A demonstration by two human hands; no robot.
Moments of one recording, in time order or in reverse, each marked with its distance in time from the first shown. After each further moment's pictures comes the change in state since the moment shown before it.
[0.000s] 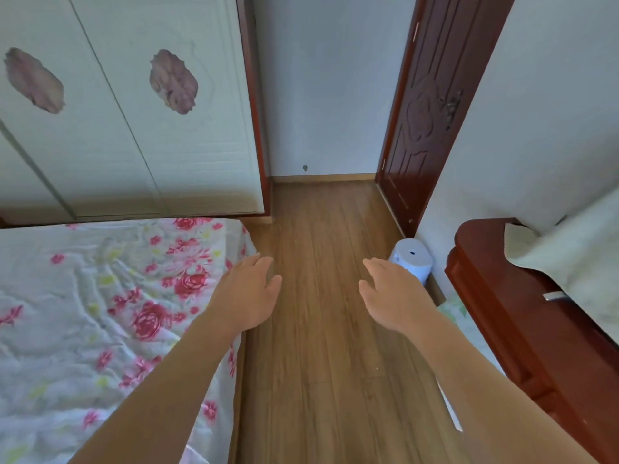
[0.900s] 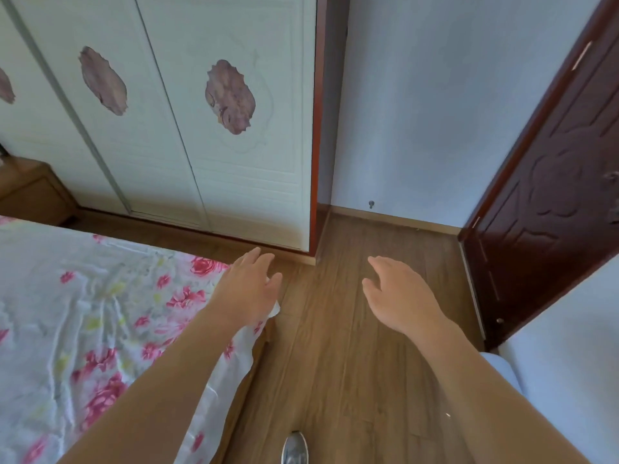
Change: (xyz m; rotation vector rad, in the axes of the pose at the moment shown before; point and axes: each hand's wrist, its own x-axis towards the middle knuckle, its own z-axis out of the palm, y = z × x) left_hand 0.454 -0.043 -0.043 -0.043 0.119 -0.329; right_hand 0.531 0.016 -0.056 -0.020 -0.063 -0.276
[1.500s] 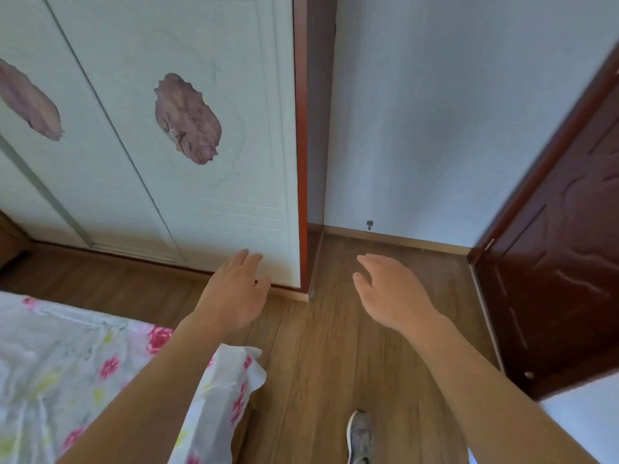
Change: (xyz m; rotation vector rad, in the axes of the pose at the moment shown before) left_hand 0.329 0.009 -0.023 -0.018 -0.031 0.014; right_hand 0.329 0.037 -0.028 0.016 -0.023 -0.004
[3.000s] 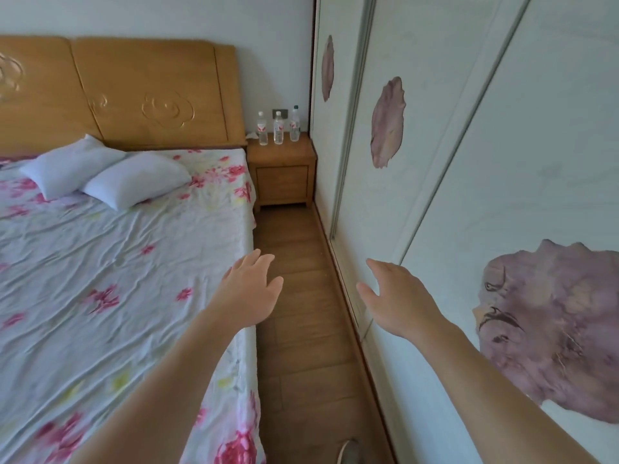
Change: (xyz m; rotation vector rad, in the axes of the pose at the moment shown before) left_hand 0.298 -0.437 -0.200 -0.173 0.434 -1.092; right_hand 0.616 -0.529 0.136 -0.145 -0.383 -1.090
